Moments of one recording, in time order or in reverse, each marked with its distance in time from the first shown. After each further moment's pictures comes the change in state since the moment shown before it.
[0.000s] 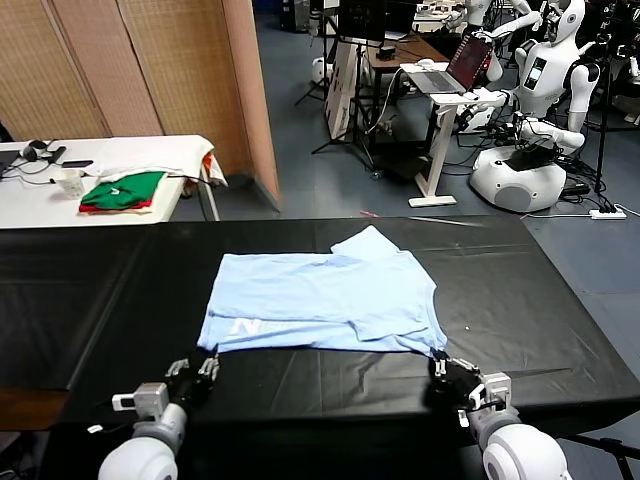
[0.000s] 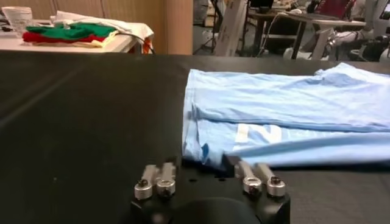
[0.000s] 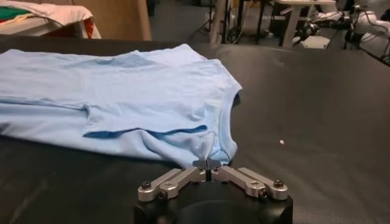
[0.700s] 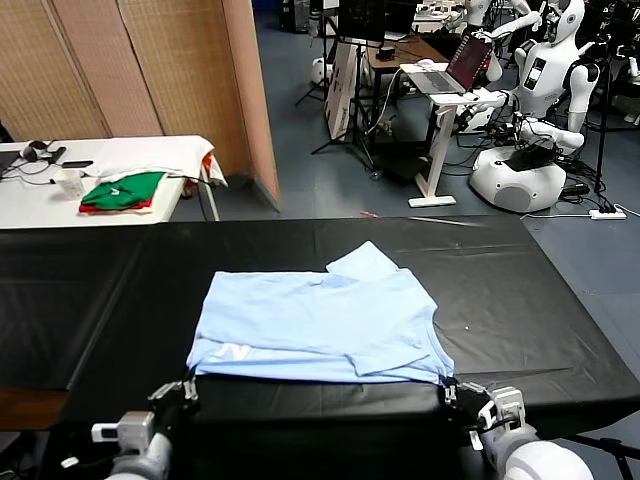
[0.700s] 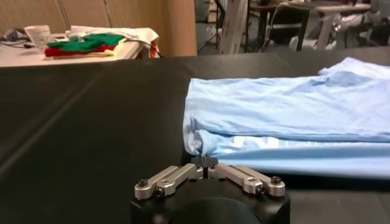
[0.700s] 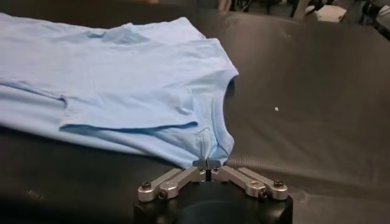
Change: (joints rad) left arm 0.260 0.026 -0.084 -0.200 0.089 0.035 -0.039; right arm -0.103 -0.038 0.014 0.142 -0.008 -0.060 0.027
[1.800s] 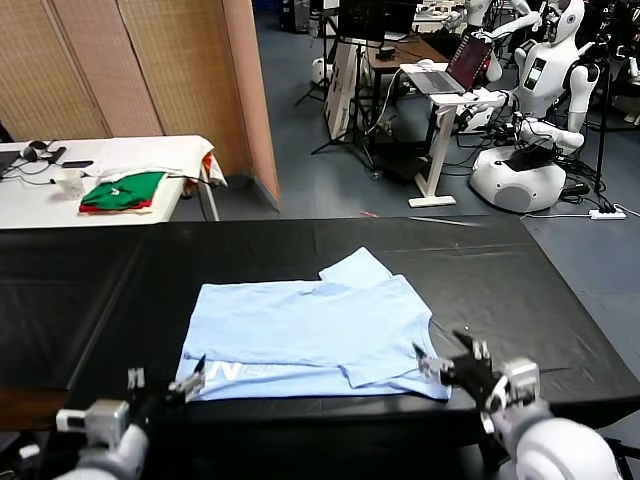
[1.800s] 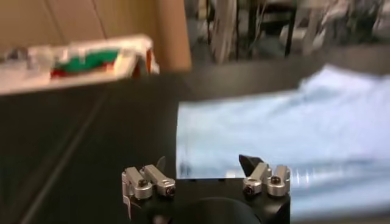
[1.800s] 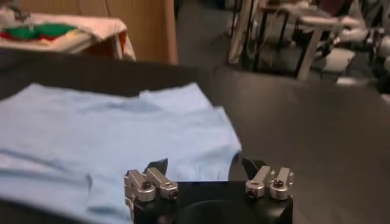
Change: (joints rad) left arm -0.246 0.131 -0.059 -0.046 -0.283 0.201 0.005; right arm 0.696 -0.019 -0.219 -0.358 0.198 0.000 0.059
